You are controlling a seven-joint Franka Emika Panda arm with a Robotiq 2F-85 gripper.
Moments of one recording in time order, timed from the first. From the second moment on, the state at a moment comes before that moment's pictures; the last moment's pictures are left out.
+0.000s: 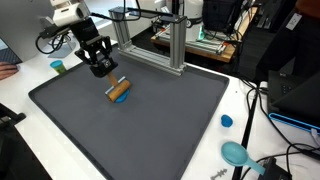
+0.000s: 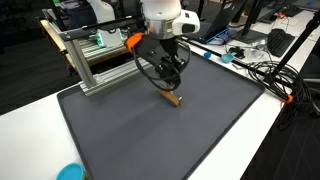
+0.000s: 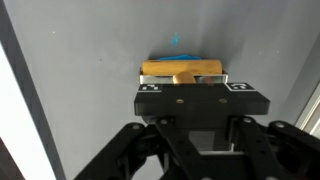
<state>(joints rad) -0.21 0.50 0.04 -1.70 0.19 2.16 -1.89</state>
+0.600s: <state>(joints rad) -0.21 0.50 0.05 -1.71 0.19 2.17 -1.89</state>
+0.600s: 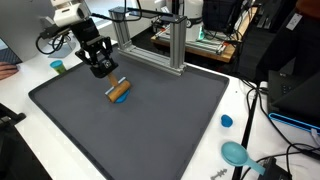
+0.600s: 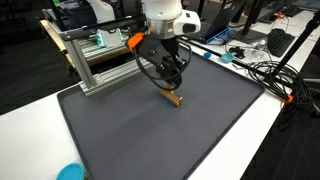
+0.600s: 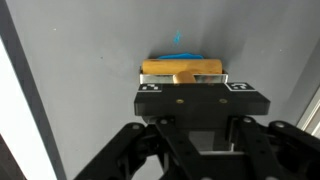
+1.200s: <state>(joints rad) -0.23 0.50 0.06 -1.71 0.21 2.17 -1.90</state>
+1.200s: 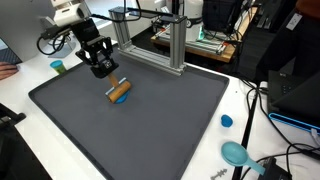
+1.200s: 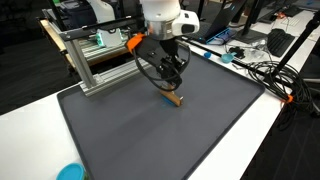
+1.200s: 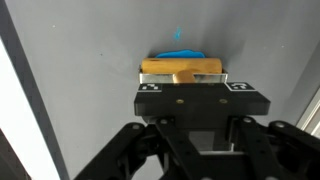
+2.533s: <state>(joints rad) -0.25 0.49 0.07 -1.73 0.25 2.19 -2.00</state>
